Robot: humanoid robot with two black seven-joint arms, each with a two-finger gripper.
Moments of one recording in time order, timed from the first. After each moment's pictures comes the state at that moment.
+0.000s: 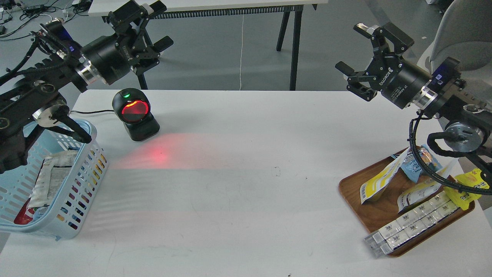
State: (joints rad) left arm -0.93 0.57 -0.59 -0.90 0.65 -0.49 -0.49; right arm 0.90 -0.66 0.38 1.03 -0.28 0.49 0.49
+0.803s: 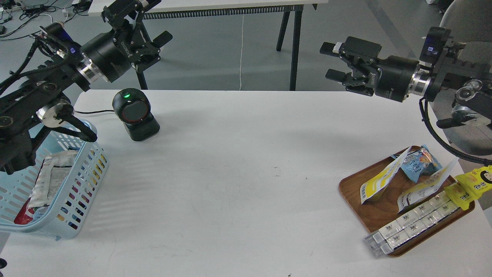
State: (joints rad) left arm -0.93 0.54 -0.57 -0.87 0.63 -0.49 -0.49; right arm 1.24 -0.72 0.12 1.06 -0.87 0.49 0.49
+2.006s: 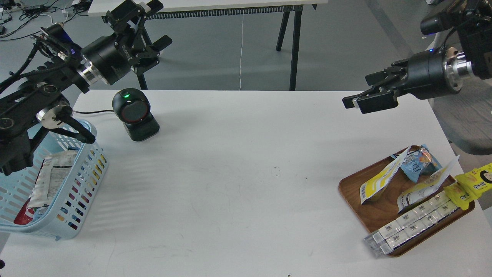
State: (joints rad) left arm -0.93 0.54 -0.57 -0.86 0.64 -0.49 -0.49; right arm 1.65 -0.95 -0.23 1.40 -1.56 0.49 0.49
